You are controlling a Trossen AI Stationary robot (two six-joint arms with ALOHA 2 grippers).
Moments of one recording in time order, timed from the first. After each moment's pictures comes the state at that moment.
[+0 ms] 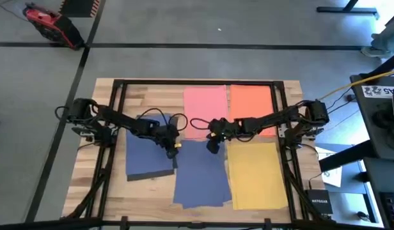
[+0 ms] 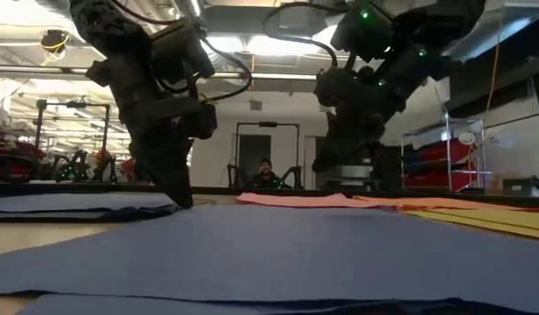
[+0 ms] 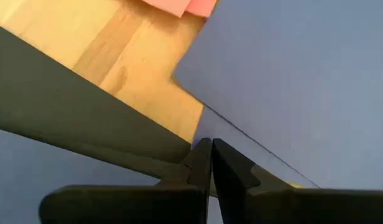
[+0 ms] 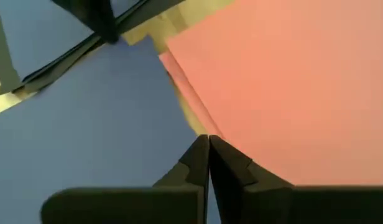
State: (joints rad) left arm -0.02 1.62 0.68 -0.15 0.04 -0.58; right arm 0.00 1.66 0.82 -0.01 0.08 0.48
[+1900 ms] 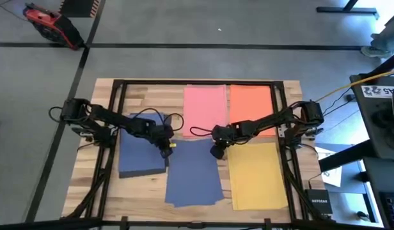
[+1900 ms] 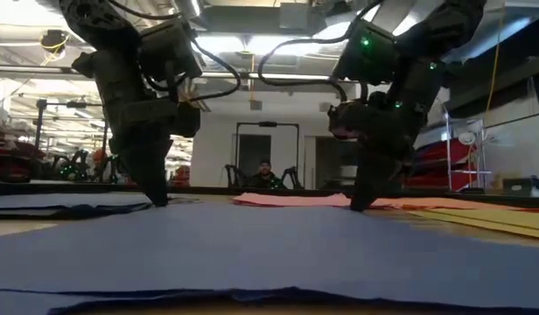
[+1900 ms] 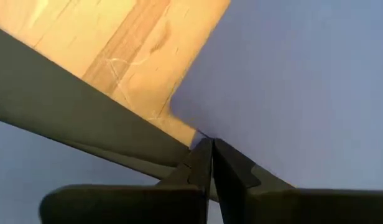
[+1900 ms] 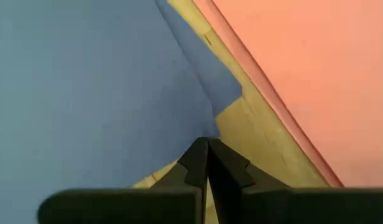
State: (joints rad) left arm 0.00 1.53 0.65 -0.24 0.00 -0.55; right arm 0.02 1.74 0.82 -0.19 0.02 0.59
